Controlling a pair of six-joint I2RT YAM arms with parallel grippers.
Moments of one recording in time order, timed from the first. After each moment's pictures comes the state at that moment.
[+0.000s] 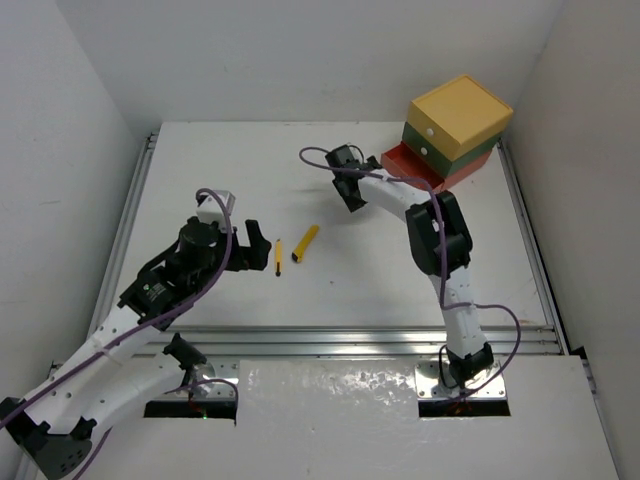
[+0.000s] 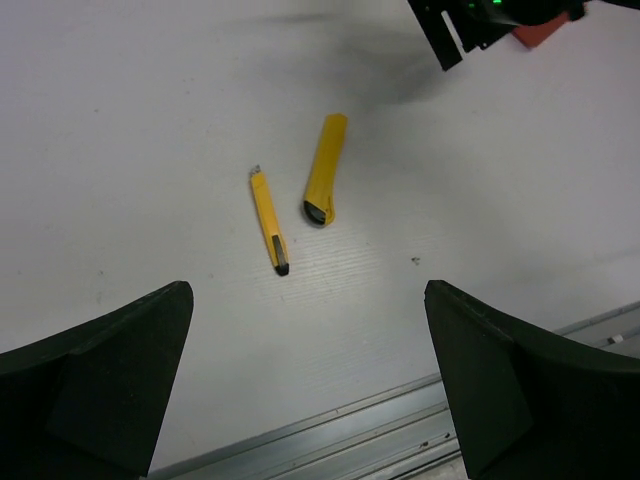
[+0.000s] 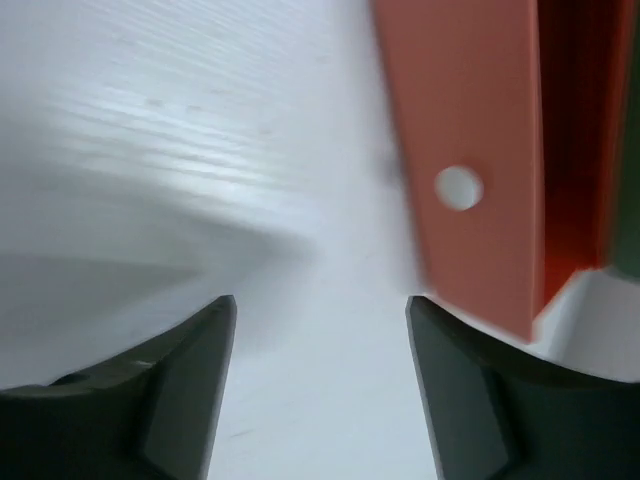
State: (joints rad) left arm -0.58 0.72 0.80 -0.54 -0.22 -0.39; right arm 0.50 2.33 1.79 -0.52 0.73 -0.14
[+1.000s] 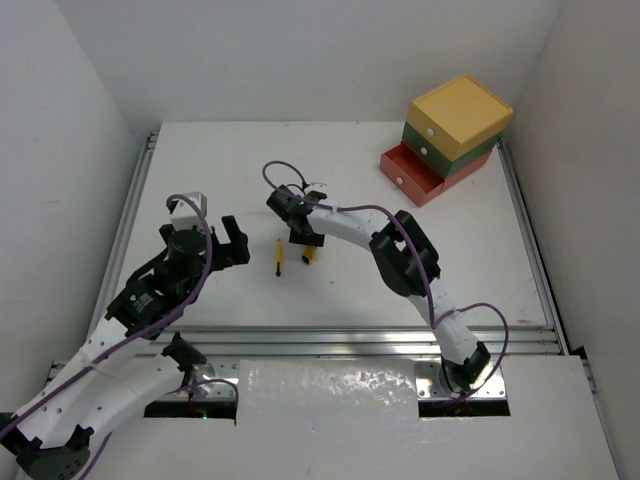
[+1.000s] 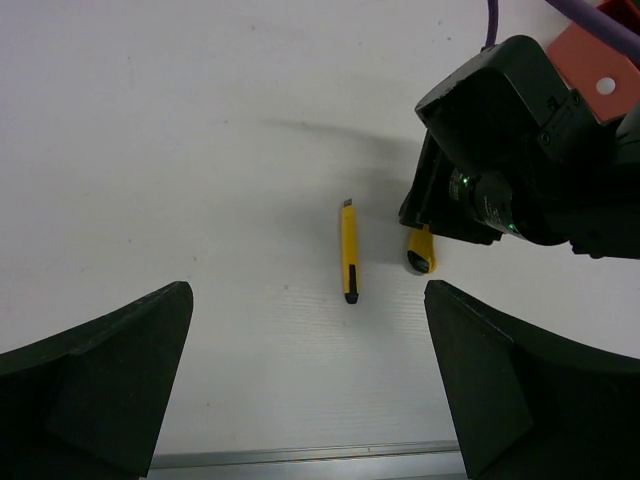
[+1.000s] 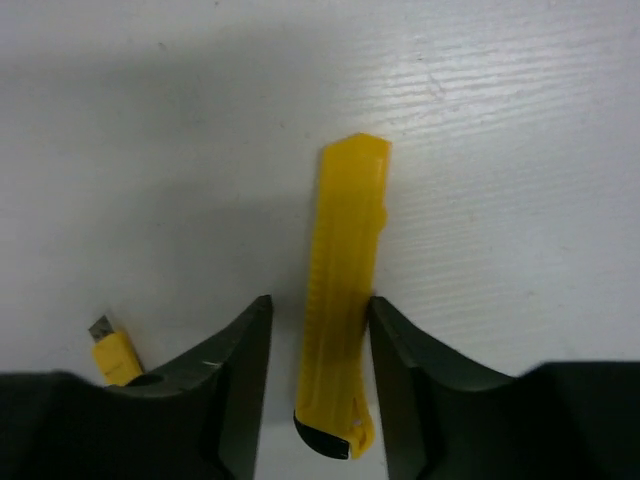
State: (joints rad) left arm -0.58 0.65 0.81 -0.63 -0.50 -0.47; right arm 0.82 2.37 1.88 -0.79 0.46 0.94
